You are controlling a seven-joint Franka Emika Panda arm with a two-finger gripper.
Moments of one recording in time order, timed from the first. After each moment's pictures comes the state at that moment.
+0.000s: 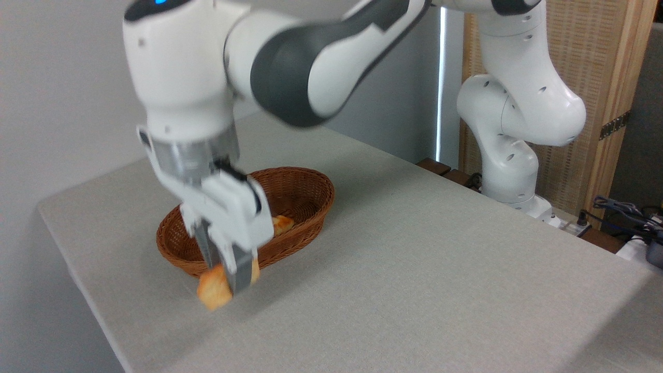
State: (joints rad) arm 0.06 0.25 -0.03 -1.51 -0.11 1.79 0.76
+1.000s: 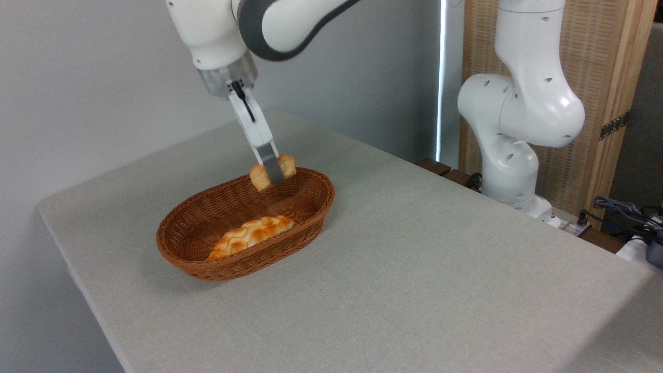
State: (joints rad) arm -0.01 -0.04 -0.39 -1.94 -0.15 1.75 0.74
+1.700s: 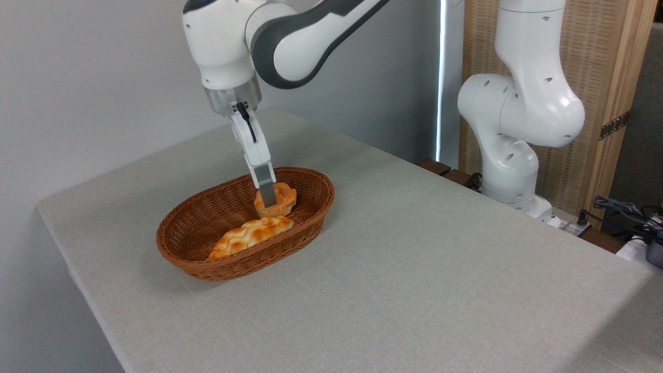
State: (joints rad) arm 0.00 -0.05 -0.41 -2.04 -0.15 1.95 0.74
